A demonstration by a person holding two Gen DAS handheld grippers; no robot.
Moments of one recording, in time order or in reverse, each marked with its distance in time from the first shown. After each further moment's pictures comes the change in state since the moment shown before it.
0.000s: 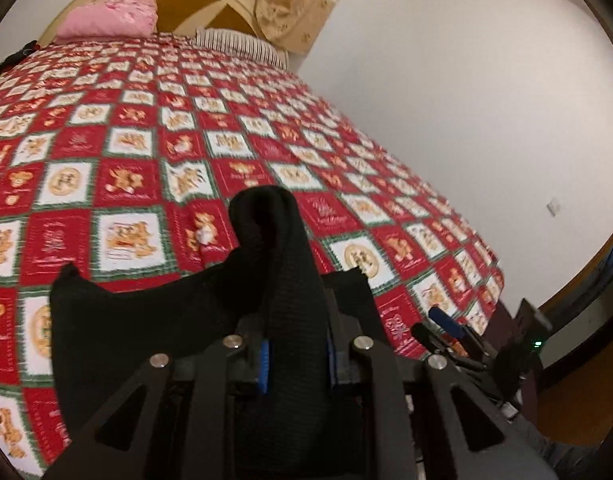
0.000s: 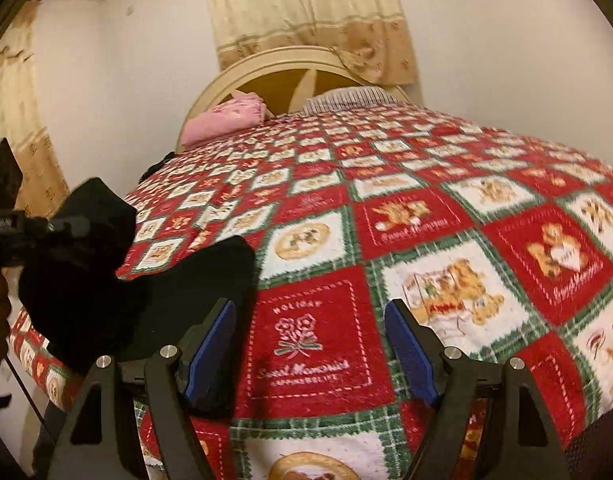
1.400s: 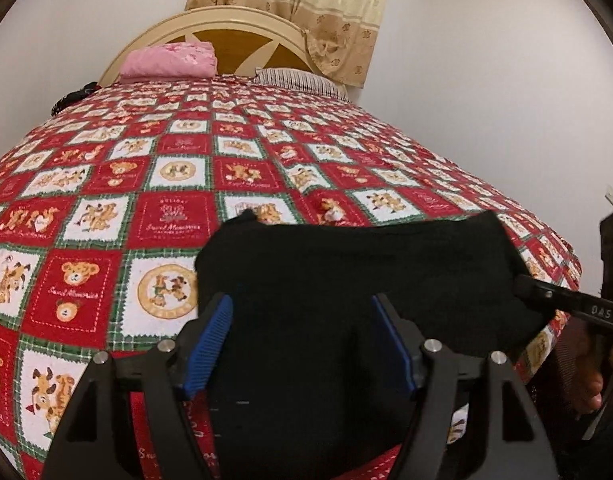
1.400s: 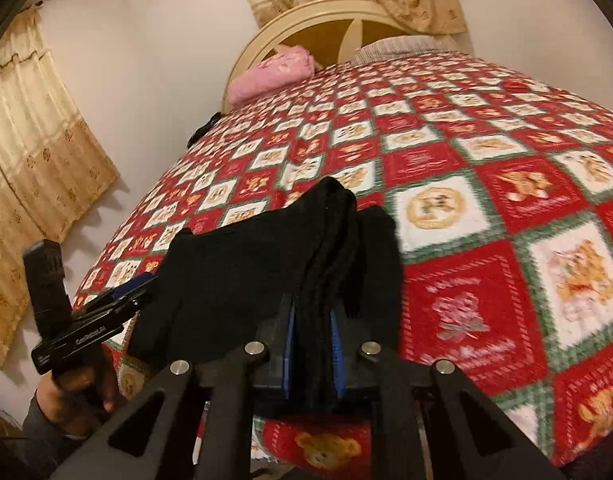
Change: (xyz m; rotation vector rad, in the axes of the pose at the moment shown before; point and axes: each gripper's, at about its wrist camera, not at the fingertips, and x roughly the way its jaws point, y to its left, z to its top) left arm -0.023 0.067 -0.072 0.044 -0.178 0.280; right arm 0.008 0.063 0.006 0.031 0.192 0.195
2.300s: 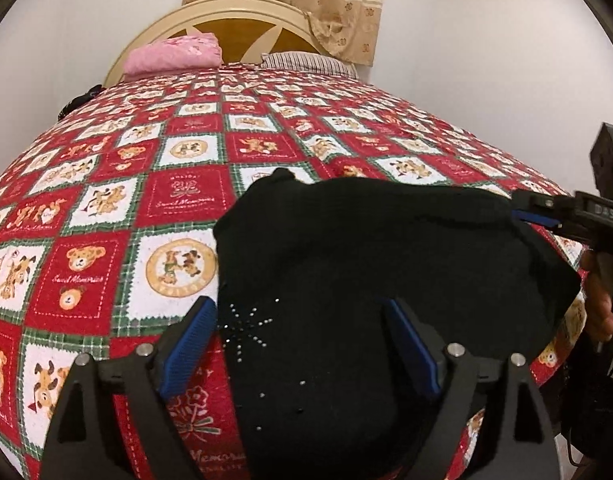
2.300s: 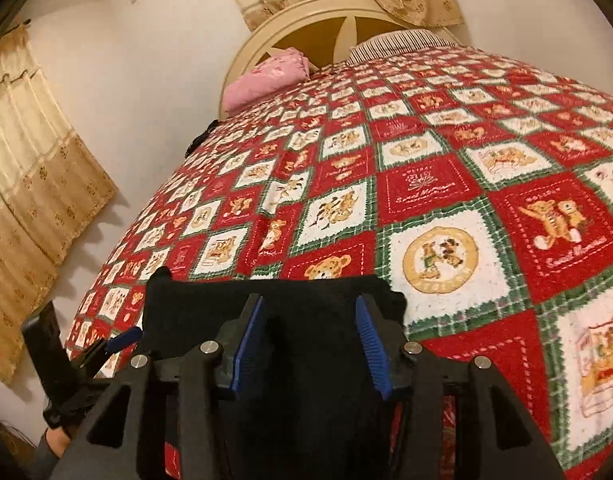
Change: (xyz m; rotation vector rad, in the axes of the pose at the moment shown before) left arm 0.016 0.004 -0.016 0.060 0.052 0.085; right arm 0.047 -0.019 0.044 0.022 -0.007 0.039
